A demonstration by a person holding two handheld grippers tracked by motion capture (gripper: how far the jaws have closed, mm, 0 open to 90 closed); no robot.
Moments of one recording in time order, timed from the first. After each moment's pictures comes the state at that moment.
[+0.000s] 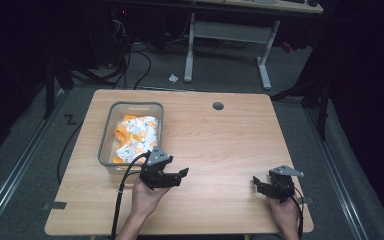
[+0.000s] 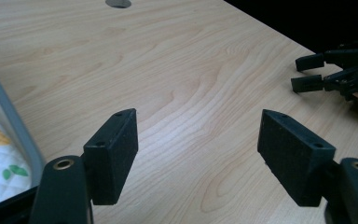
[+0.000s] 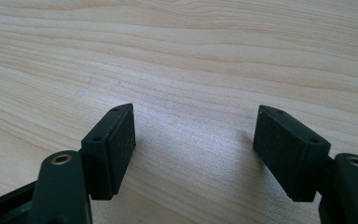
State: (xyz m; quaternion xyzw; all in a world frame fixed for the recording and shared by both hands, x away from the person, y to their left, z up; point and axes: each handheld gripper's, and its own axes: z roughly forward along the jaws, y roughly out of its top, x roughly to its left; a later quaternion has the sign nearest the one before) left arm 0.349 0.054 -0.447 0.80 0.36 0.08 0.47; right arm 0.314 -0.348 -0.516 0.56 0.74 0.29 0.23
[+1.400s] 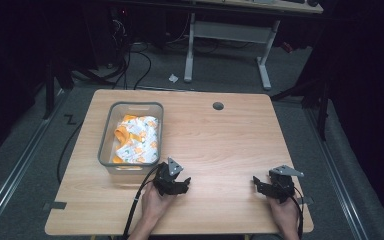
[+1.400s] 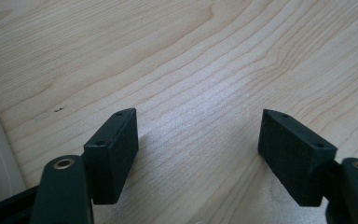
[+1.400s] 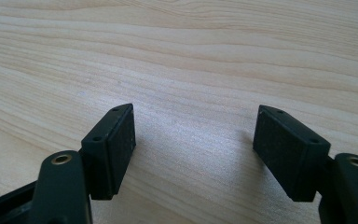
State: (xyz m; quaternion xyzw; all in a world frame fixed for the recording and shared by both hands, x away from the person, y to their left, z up) left arm 0.357 0.023 -0.524 0.84 0.38 0.14 0.37; right arm 0.314 -0.348 -0.516 0.57 0.74 0.29 0.23
